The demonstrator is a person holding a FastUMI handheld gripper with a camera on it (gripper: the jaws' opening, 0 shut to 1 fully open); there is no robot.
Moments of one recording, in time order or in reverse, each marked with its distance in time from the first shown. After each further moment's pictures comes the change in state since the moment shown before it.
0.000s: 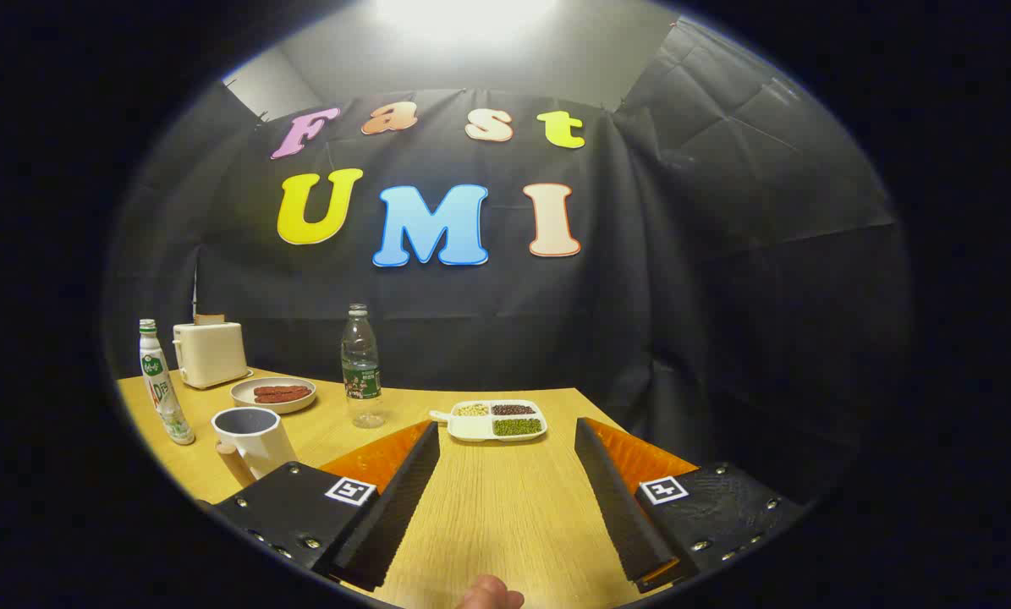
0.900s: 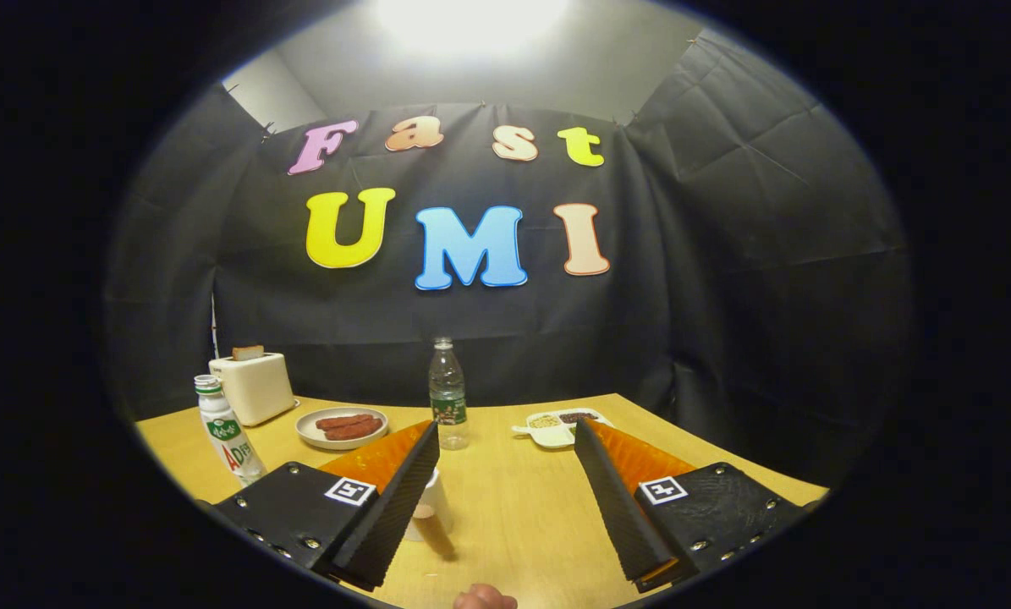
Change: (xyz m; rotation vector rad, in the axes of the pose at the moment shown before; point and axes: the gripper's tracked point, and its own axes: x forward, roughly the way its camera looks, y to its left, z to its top) arm -0.065 0.144 0.043 0.064 -0.038 0.062
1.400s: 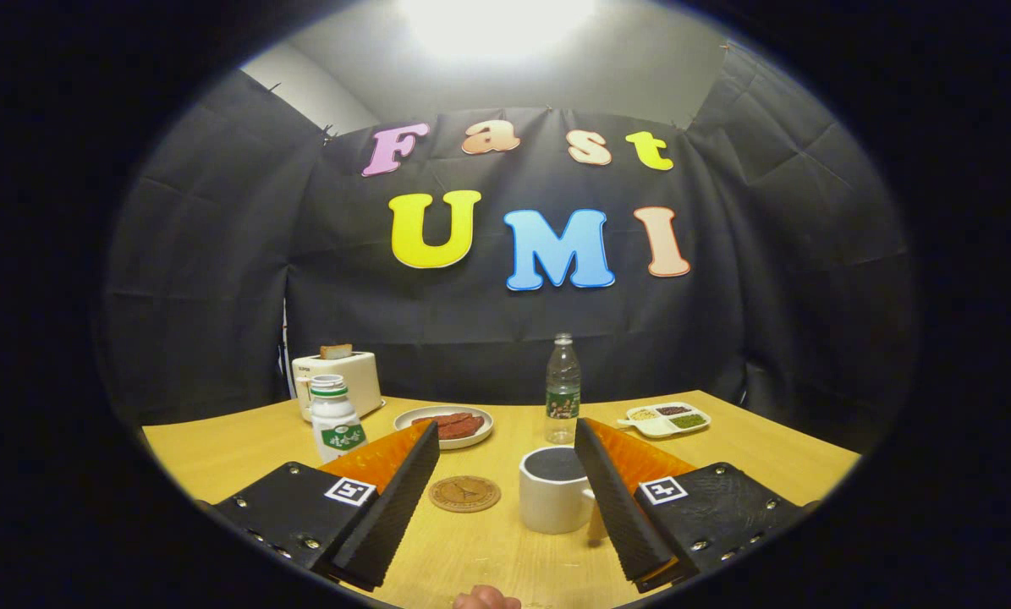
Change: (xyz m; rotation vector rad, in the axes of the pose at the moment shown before) arm -0.028 0.138 -0.021 -0.023 0.010 0.202
